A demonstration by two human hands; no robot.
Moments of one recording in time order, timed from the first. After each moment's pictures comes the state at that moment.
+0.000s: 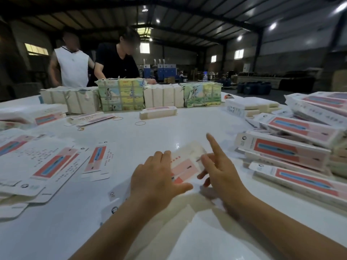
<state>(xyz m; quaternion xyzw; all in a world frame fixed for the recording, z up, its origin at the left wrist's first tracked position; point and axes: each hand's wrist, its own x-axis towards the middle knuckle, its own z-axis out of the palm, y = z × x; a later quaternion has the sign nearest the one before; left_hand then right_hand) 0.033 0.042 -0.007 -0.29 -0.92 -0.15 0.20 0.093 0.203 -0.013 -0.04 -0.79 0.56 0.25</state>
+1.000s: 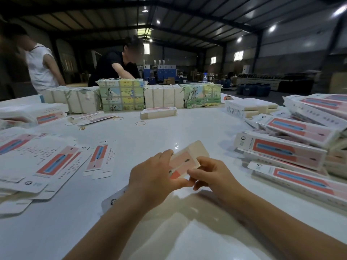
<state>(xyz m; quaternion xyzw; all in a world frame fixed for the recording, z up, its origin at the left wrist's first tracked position) 0.034 0.031 0.002 -0.33 -0.91 -0.19 0.19 0.099 0.197 -0.012 0.06 -0.73 0.67 0.12</state>
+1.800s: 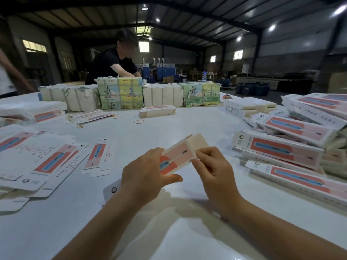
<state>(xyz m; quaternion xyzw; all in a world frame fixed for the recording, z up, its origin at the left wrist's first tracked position) 0.026 0.024 -0.003 -0.30 -0.91 -0.23 0.17 0.106 0.180 -0.014 0.02 -0.81 0.43 0.41</state>
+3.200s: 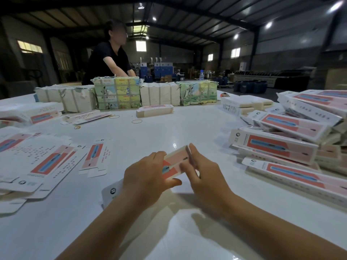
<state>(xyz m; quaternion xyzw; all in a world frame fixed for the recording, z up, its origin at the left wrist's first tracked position) 0.028 0.030 -0.013 -0.32 -0.91 -0.18 0.21 0.103 0.177 -0.020 0.01 -0.88 0.37 0.30</state>
